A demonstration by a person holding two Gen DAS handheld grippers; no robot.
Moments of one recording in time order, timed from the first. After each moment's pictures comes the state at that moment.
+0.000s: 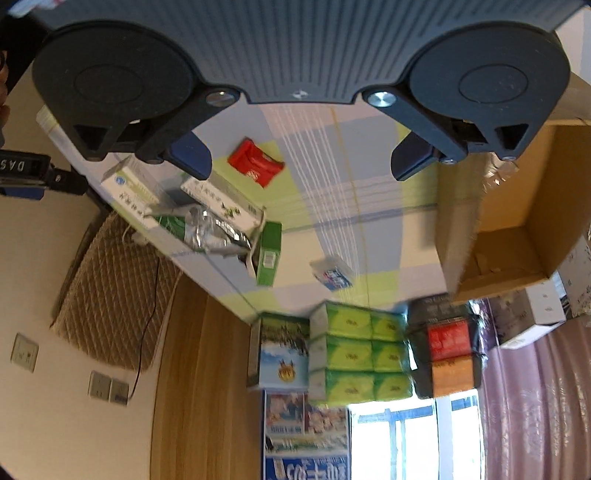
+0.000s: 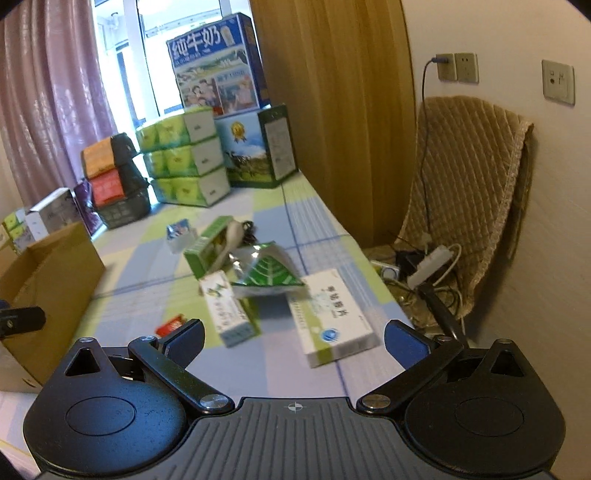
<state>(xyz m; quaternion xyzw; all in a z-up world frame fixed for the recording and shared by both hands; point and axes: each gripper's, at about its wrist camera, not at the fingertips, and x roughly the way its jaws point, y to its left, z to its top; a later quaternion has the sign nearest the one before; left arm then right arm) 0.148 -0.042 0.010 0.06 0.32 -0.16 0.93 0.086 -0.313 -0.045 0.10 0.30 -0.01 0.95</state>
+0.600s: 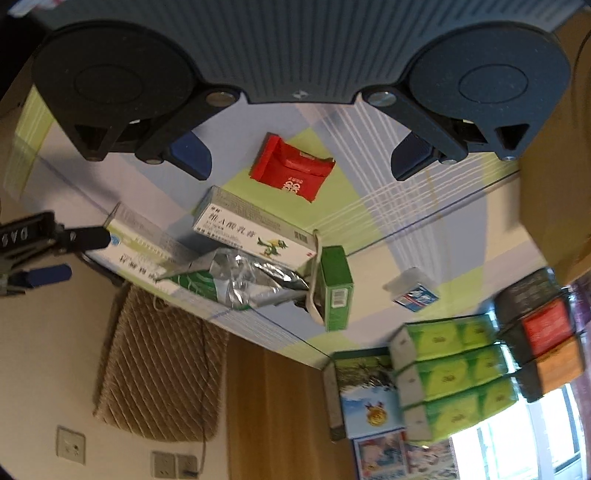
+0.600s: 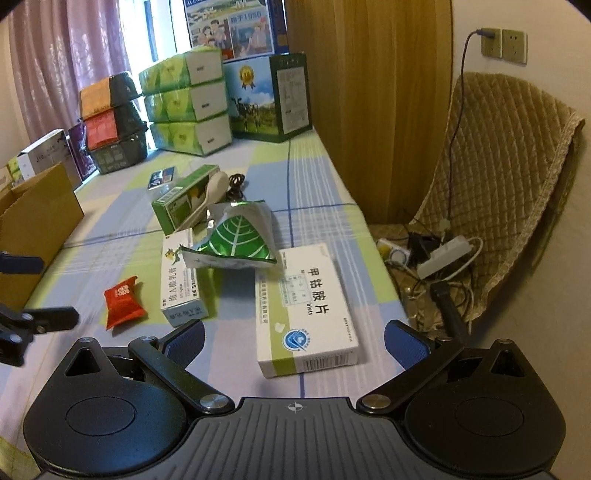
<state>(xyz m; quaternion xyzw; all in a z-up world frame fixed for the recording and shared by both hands) 0.213 -0.100 -0.072 0.16 0.34 -0.26 0.89 0.157 -0.341 -0.101 0.05 0.36 0.04 0.93</state>
